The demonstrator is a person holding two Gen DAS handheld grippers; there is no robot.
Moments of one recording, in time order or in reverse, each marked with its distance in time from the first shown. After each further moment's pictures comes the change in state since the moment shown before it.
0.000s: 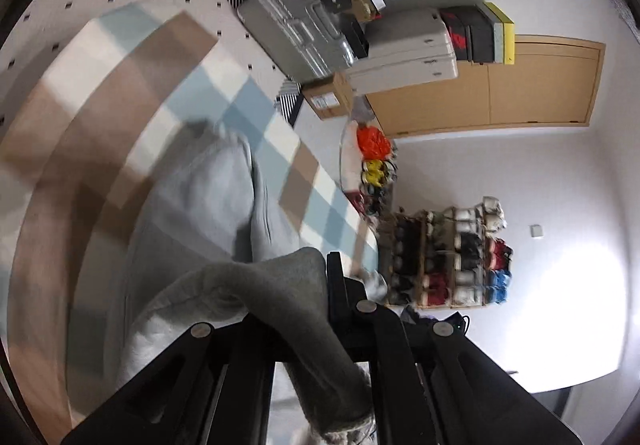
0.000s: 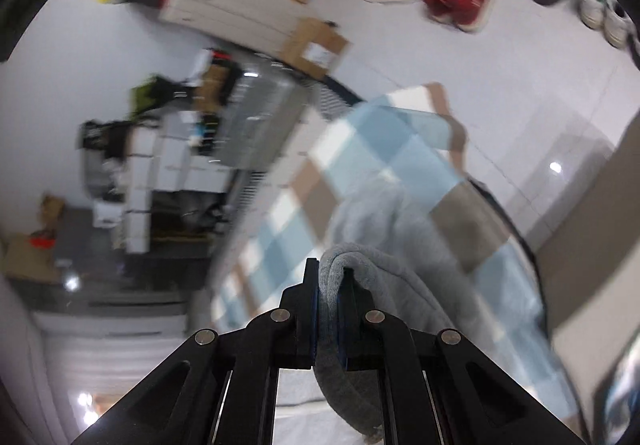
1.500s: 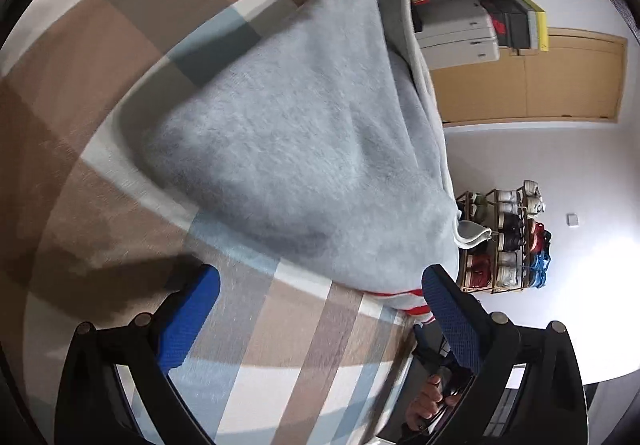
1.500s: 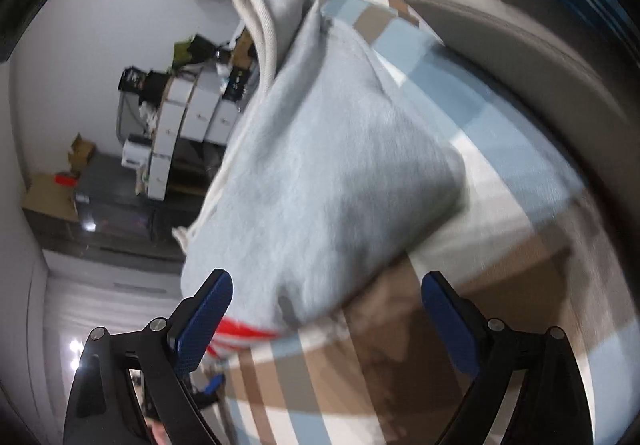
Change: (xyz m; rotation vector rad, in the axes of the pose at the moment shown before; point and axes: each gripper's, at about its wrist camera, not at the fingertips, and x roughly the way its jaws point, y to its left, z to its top) left arm -0.065 0.107 -0.207 -0.051 -0.007 0.118; right arm -0.048 -0.107 -0.206 -0.151 -0.013 0.142
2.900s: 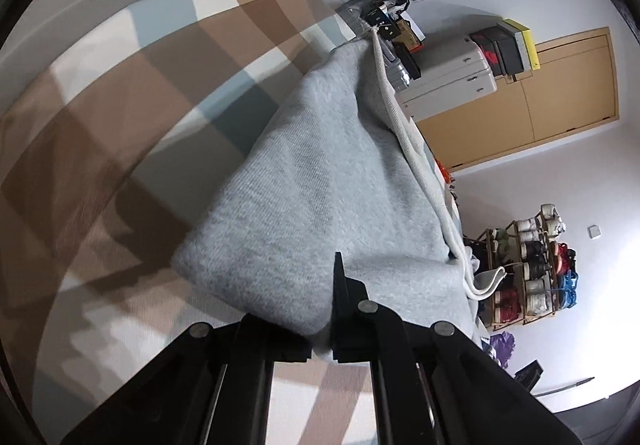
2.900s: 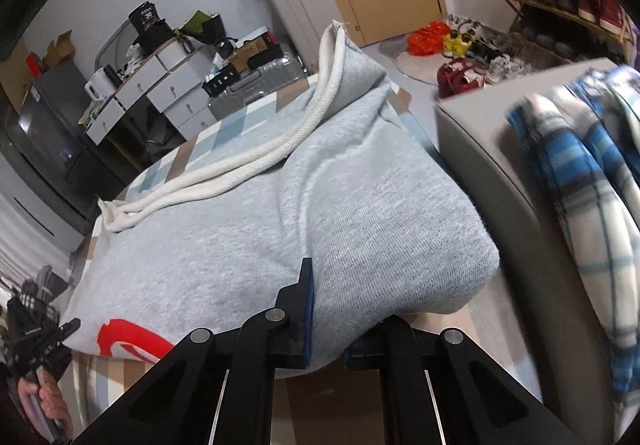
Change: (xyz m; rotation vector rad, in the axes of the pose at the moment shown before) left arm -0.009 -0.018 -0.036 0.064 -0.250 0.088; right arm -0.014 0.049 -0.043 -0.426 -0.185 -0.346
